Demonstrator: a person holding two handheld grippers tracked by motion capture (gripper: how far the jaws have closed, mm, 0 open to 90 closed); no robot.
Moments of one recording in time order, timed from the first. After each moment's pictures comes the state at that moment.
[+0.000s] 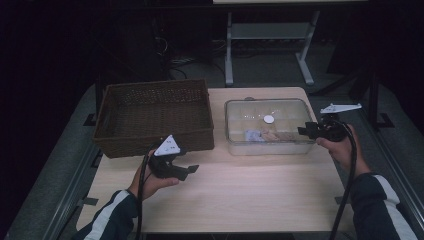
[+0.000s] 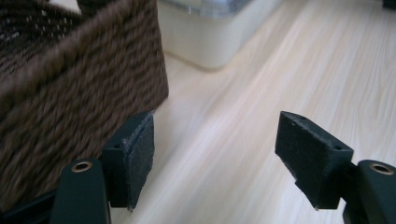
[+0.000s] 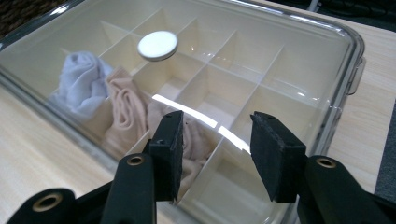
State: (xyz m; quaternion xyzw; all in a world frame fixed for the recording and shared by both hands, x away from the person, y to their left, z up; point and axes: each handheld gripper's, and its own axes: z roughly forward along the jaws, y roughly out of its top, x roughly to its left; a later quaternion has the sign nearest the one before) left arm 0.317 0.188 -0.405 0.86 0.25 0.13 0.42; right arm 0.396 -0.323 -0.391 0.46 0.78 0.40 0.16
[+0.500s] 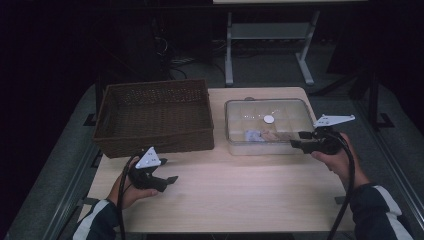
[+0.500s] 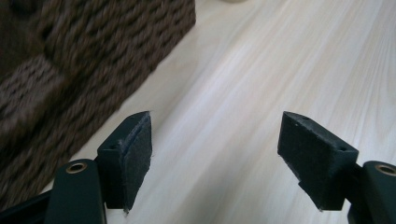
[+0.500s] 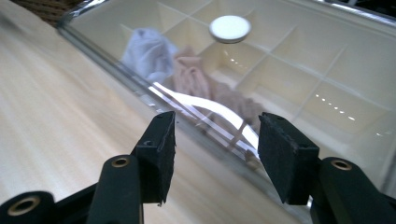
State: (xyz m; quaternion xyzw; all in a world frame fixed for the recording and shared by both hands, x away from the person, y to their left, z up) left arm 0.299 0.243 -0.428 0.88 0.26 0.15 0.37; right arm 0.362 -0.298 -0.393 0.40 0.81 0.40 0.15
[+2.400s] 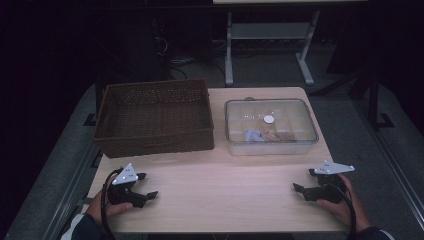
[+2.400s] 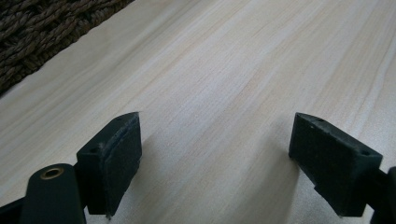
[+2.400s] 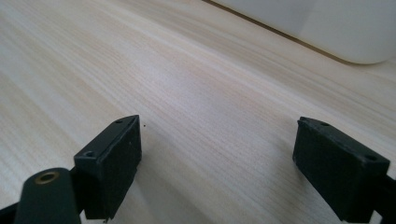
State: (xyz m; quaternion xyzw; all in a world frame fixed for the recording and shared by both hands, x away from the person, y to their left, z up) left arm 0.277 0.307 -0.474 0.87 0.30 0.13 0.37; right arm 0.274 -0.305 -0.482 0.42 0.81 0.36 0.17
